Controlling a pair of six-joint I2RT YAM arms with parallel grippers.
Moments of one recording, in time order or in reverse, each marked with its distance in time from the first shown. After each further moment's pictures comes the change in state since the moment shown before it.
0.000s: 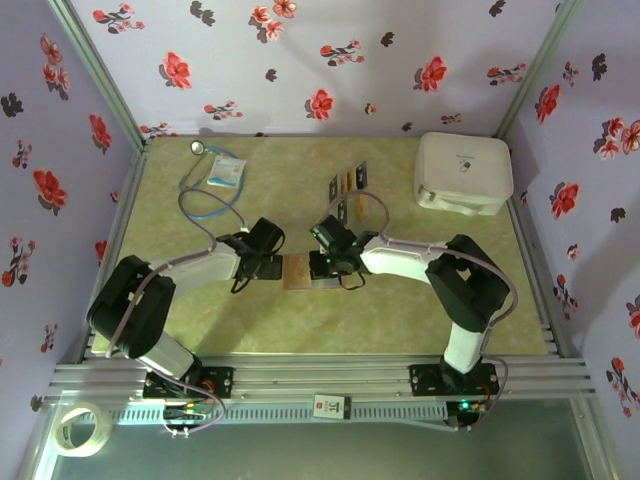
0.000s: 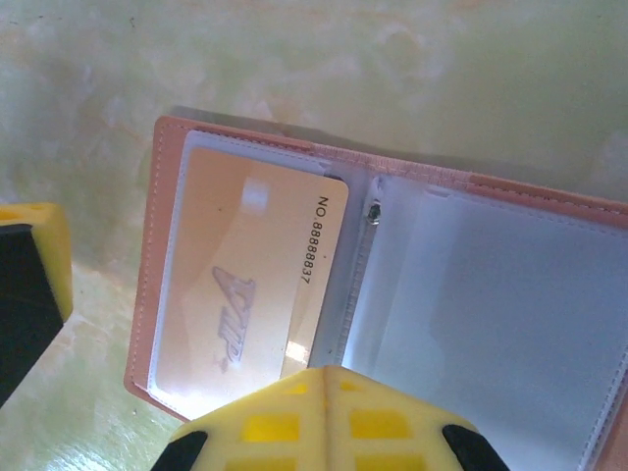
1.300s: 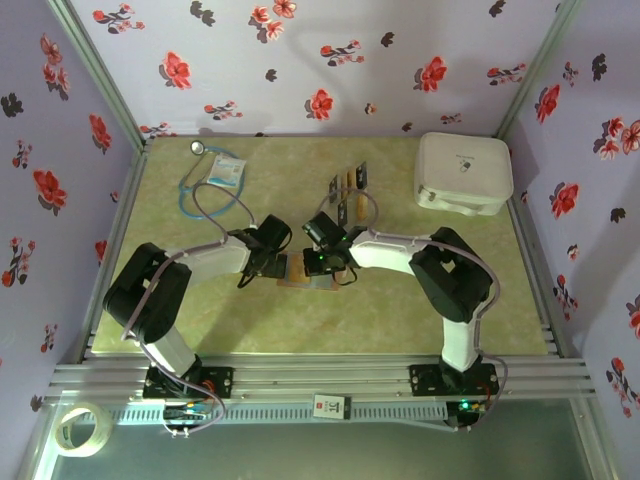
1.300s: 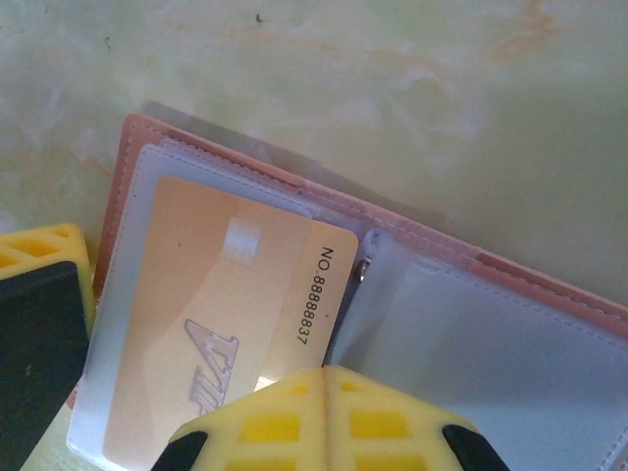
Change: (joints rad) left arm -0.012 0.104 0.067 0.003 -0.029 0.068; right arm 0.000 0.111 0.101 -0.027 0.011 -0.034
